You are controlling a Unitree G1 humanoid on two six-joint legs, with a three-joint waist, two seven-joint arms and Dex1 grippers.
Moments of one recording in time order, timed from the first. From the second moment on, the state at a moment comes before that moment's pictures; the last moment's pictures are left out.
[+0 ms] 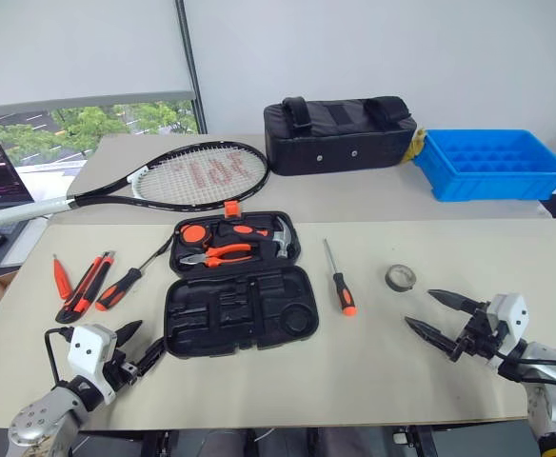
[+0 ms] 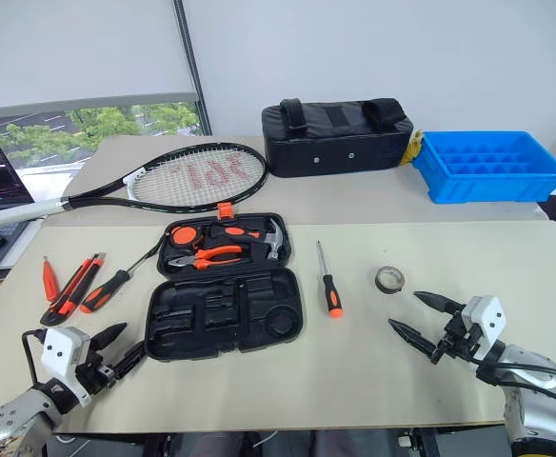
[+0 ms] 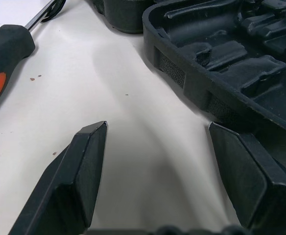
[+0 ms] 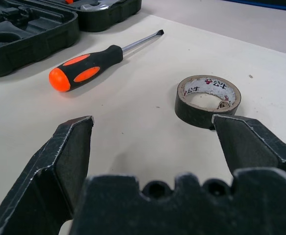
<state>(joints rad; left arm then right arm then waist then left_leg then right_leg) 0.38 0.49 0.33 -0.16 -0.40 0.09 -0.71 0.01 -0.64 -0.29 0.31 0.44 -0.21 1.14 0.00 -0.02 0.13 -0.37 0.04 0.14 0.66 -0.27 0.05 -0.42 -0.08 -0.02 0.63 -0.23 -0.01</state>
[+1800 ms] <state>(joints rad) -0.16 0.84 0.26 0.16 -0.39 0.62 -0.76 -0.14 -0.66 -0.14 -0.25 0.70 0.21 1.19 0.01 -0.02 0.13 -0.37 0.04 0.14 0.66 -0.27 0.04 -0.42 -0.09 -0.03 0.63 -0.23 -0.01</state>
